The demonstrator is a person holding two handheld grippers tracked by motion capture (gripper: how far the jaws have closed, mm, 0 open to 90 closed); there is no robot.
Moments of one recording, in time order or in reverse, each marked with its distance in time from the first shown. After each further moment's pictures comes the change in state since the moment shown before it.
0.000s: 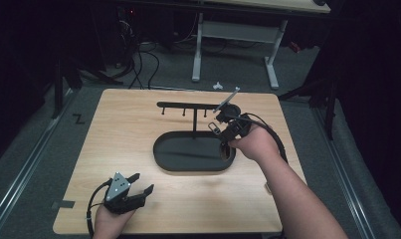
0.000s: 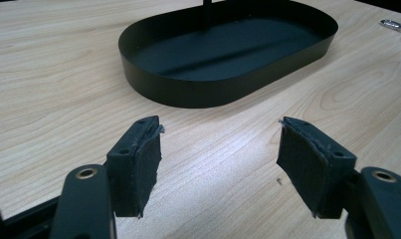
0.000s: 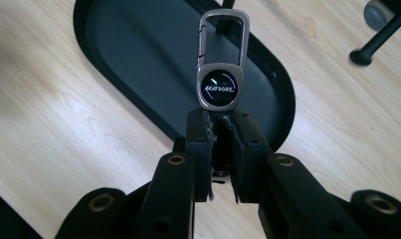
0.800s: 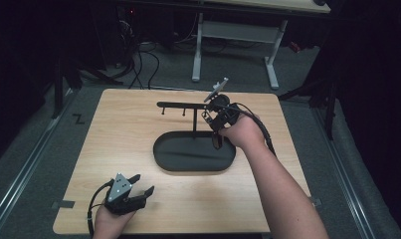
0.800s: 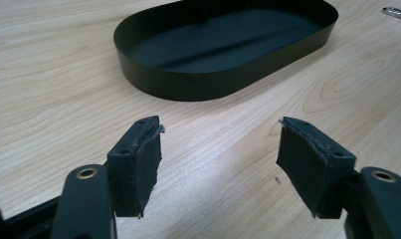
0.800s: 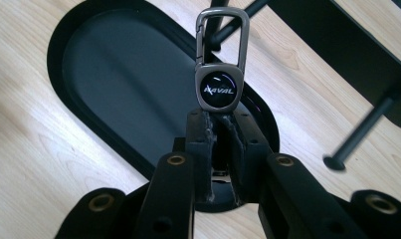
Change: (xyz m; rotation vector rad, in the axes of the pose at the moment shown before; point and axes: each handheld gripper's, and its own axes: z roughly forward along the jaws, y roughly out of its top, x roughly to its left) left arm -0.003 -0.001 0.001 0.023 -0.006 0.032; right arm -0.007 0.038 0.021 -0.009 -0.044 0.015
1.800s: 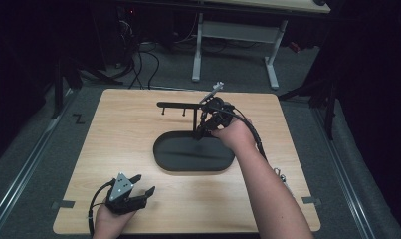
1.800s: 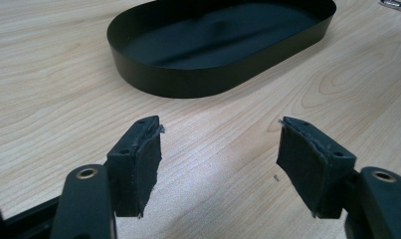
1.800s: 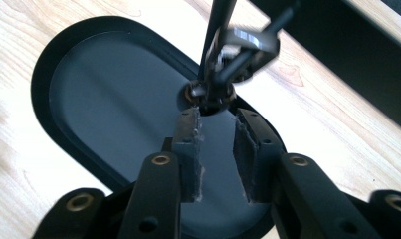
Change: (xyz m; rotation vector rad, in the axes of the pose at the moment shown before) left arm 0.001 0.000 0.003 0.016 -0.009 0.010; right arm 0.004 0.002 0.025 -0.063 -0.019 0.045
